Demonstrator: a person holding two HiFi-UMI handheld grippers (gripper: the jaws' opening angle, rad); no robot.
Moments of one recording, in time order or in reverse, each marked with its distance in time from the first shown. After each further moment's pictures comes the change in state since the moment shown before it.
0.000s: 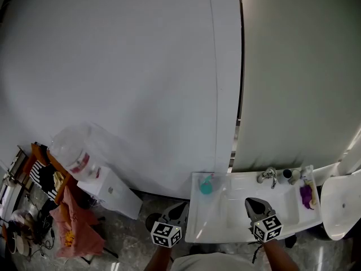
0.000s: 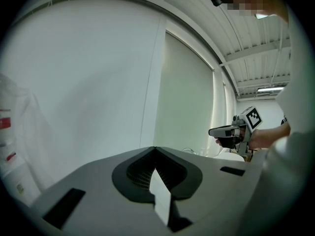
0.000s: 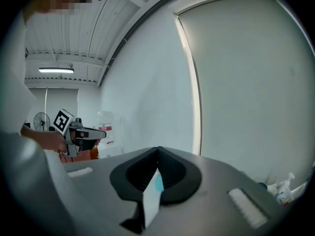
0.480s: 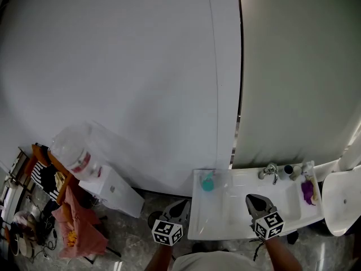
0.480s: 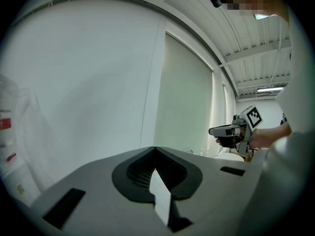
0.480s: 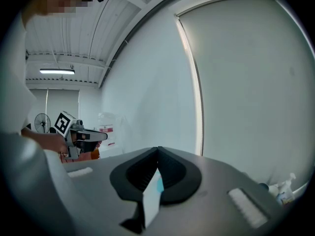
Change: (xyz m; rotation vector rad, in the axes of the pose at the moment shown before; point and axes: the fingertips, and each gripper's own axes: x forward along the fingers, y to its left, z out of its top) left arm -0.006 0.001 0.003 0.004 -0.012 -0.002; right arm -0.002 0.010 0.007 -0.001 -0.016 0.009
